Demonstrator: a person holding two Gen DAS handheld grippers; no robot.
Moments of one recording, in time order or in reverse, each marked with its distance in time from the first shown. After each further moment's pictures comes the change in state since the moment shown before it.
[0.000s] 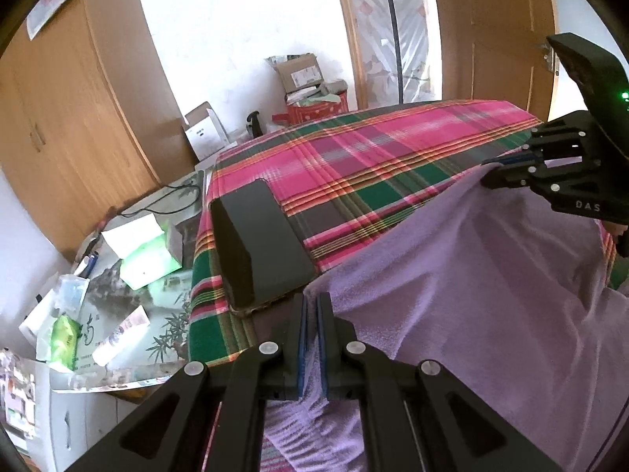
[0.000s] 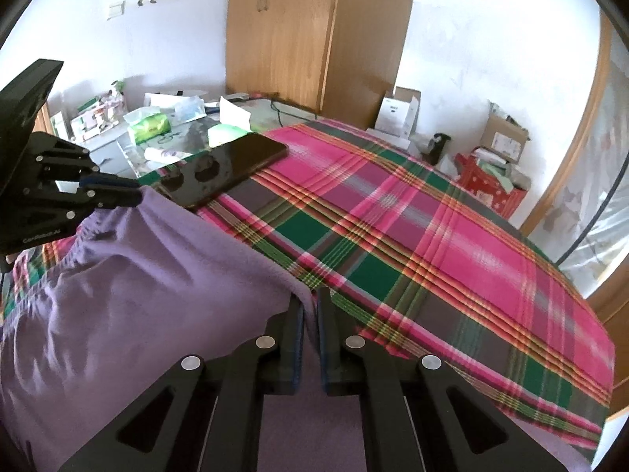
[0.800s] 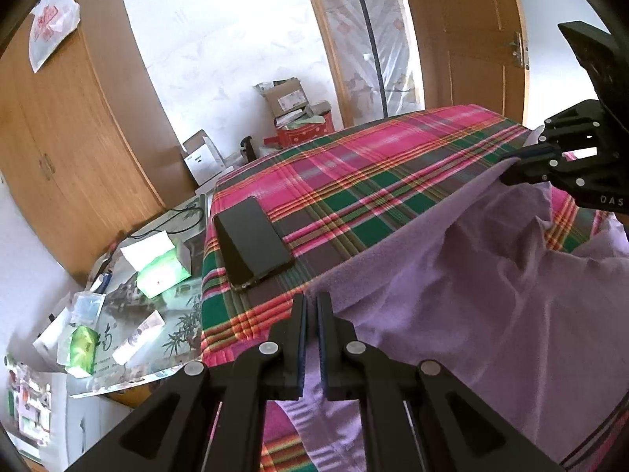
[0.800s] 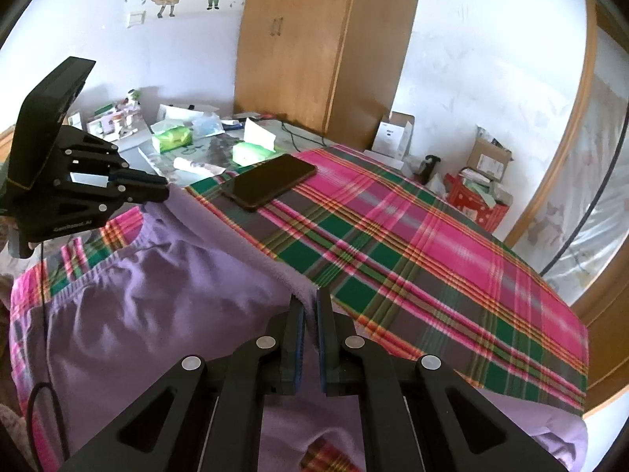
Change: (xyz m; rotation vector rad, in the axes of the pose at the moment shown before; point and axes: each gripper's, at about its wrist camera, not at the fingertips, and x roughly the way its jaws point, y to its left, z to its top) left arm -0.076 -0.029 -0.029 0.076 -0.070 0.006; right arm -0.098 0.055 -0.032 -0.021 -0.064 -0.034
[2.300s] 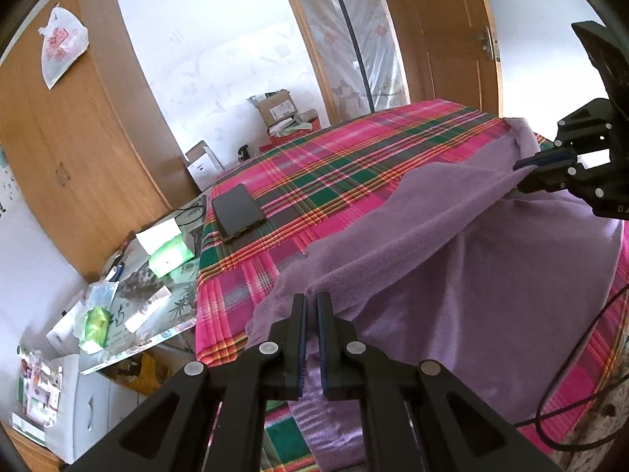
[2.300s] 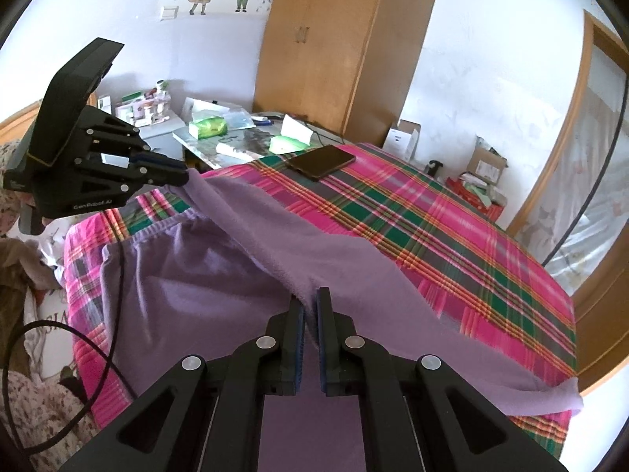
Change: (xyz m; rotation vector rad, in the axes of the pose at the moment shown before) left arm -0.101 -0.055 -0.070 0.039 -0.042 0.023; right arm -0.104 0.089 -0.072 -0.049 -0.026 -0.015
